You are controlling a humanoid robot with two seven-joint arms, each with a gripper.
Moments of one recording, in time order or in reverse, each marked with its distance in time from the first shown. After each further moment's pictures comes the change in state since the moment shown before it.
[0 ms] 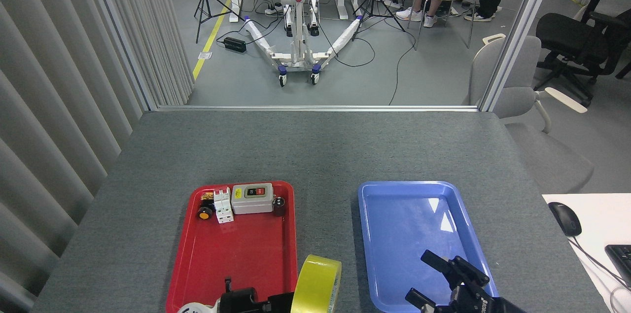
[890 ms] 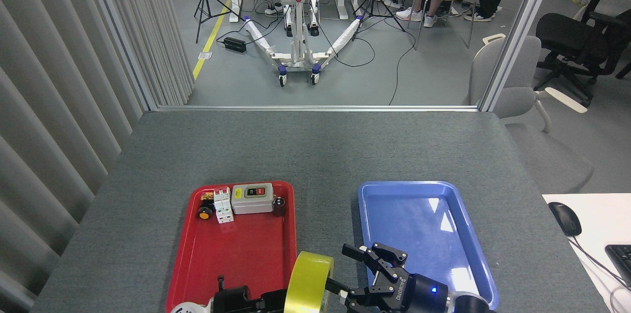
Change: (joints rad) left arm 0.000 0.007 0.028 0.001 -0.006 -0.002 0.007; right arm -0.236 0.145 0.265 0.074 0.174 0.133 0.111
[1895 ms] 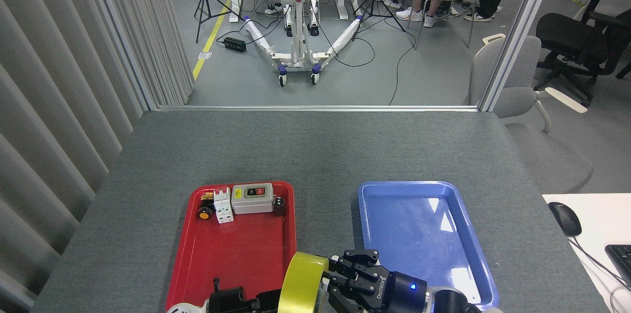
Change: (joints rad) left arm -0.001 0.001 0.029 0.018 -0.001 0.002 -0.011; right arm -0.061 0.038 0.075 0.058 0.023 -0.011 -0.003
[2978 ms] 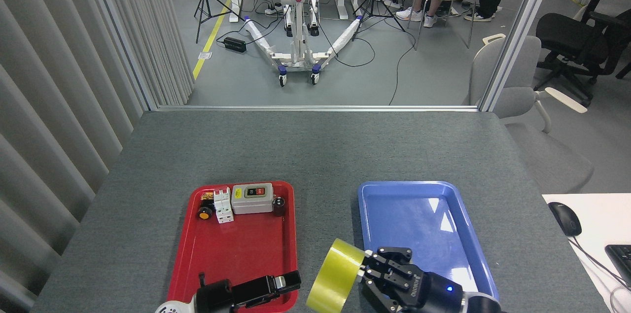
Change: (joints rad) left arm -0.035 0.011 0.067 0.083 0.003 -0.081 0.049; right arm 0.134 0.018 -0.290 -0.006 0.000 -0.118 0.000
